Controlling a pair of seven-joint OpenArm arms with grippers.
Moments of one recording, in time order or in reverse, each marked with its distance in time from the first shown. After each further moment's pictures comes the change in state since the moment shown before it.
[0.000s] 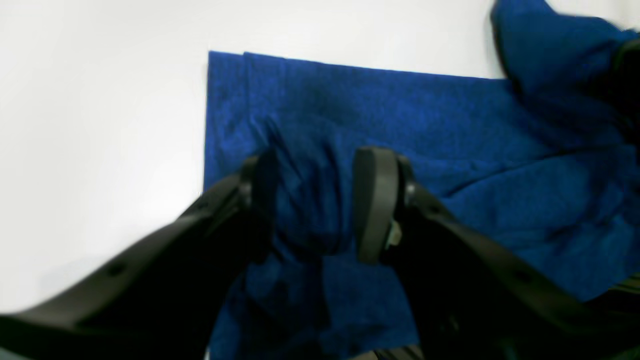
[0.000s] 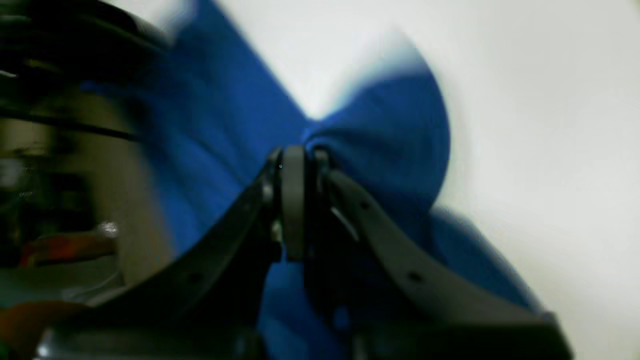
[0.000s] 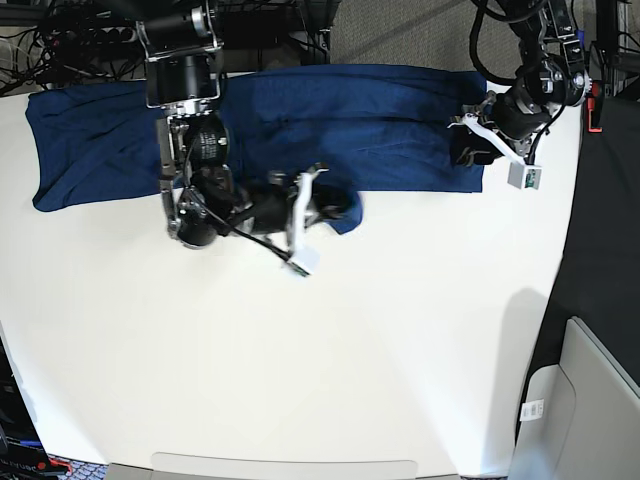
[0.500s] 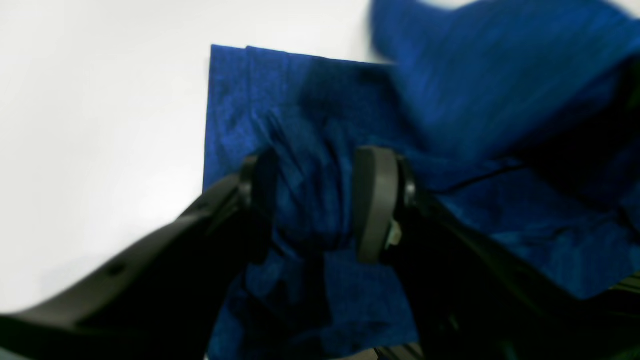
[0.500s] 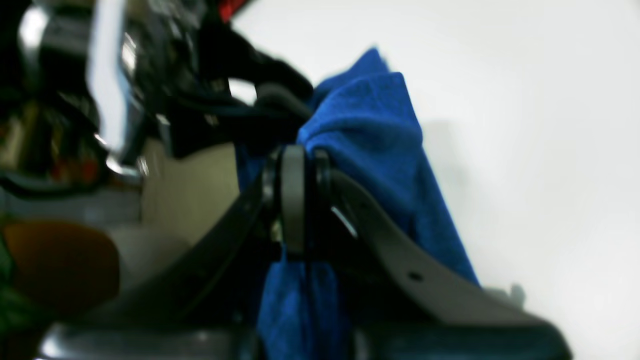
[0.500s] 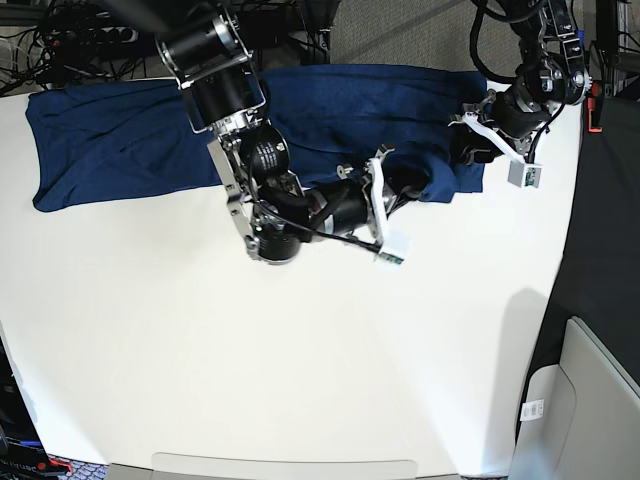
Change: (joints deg) left arm 0.3 0.0 0.0 0.0 0.2 0.0 -0.1; right arm 6.0 -4.8 -16.4 -5.2 2.8 0.0 -0.6
